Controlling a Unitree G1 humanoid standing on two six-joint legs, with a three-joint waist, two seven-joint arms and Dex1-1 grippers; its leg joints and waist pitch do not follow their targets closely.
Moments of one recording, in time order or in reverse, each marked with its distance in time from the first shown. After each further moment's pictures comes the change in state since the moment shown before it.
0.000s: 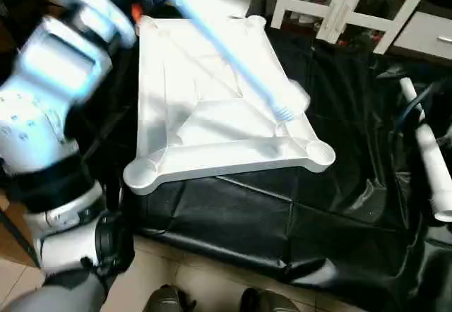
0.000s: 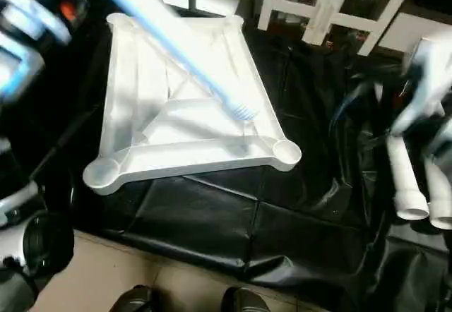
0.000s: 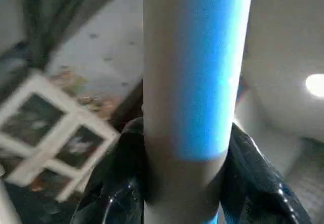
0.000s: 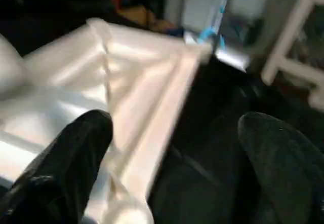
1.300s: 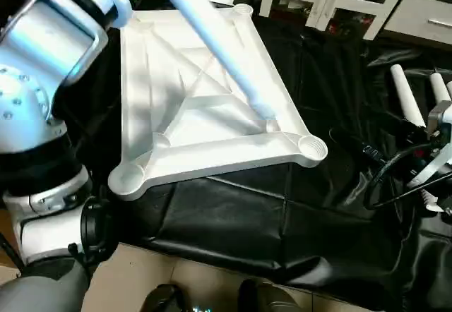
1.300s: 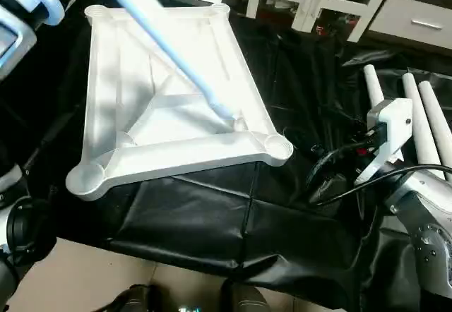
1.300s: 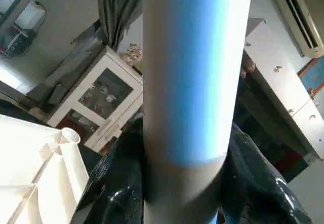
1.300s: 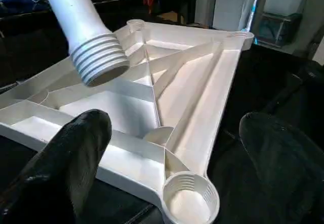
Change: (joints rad) left arm -0.048 0.108 -0.083 0.044 0.009 -0.004 0.322; right arm 0.197 0.123 0.046 -0.174 0.093 -0.132 0.048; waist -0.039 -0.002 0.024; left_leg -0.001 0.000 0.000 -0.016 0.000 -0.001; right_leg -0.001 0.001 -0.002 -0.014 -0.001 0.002
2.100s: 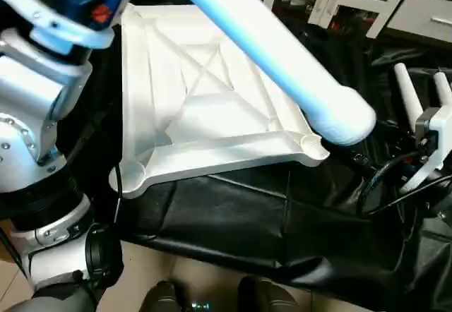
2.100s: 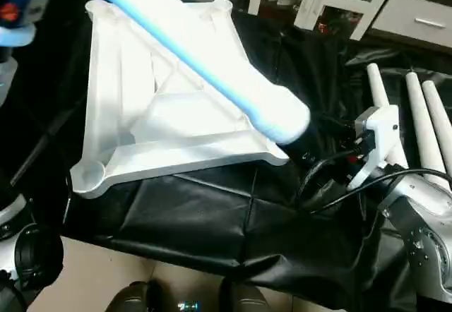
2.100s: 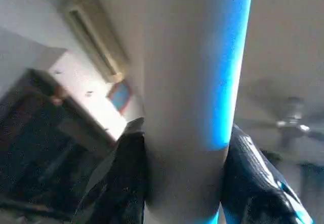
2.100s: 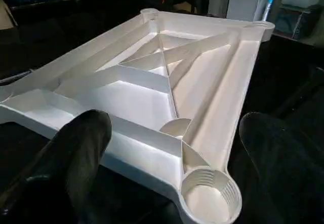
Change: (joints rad) left arm 0.173 -0.059 0.080 -0.137 -0.295 -0.075 -0.711; right arm 0.024 -0.003 0.046 -0.019 -0.004 -0.025 0.008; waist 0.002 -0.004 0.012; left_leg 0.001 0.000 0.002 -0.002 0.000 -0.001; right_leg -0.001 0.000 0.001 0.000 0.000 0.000
